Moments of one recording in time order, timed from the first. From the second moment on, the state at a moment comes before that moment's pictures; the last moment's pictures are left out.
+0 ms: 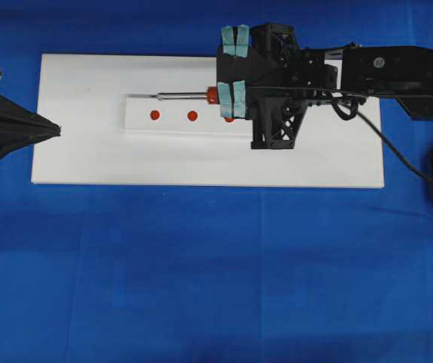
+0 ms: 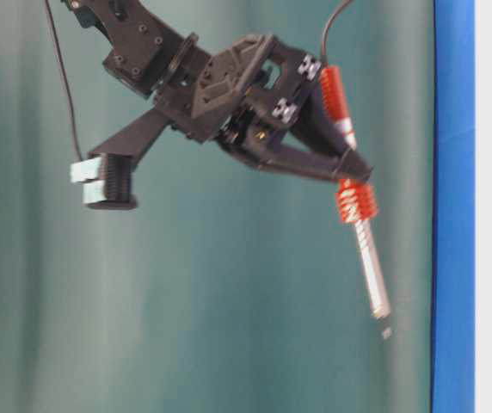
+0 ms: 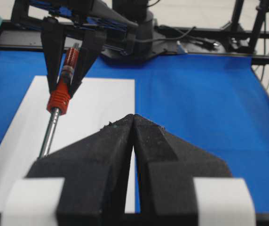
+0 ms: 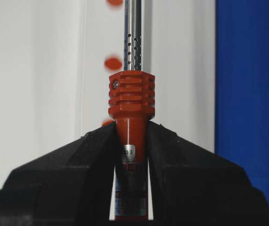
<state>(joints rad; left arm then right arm) -0.02 -0.96 1.21 0.00 -0.28 -0.03 -0.15 -0.06 0.42 -0.18 0.54 0.06</state>
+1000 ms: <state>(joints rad) -0.02 -0.96 1.21 0.00 -0.28 -0.03 -0.15 -0.02 0.42 -0.18 0.61 0.06</state>
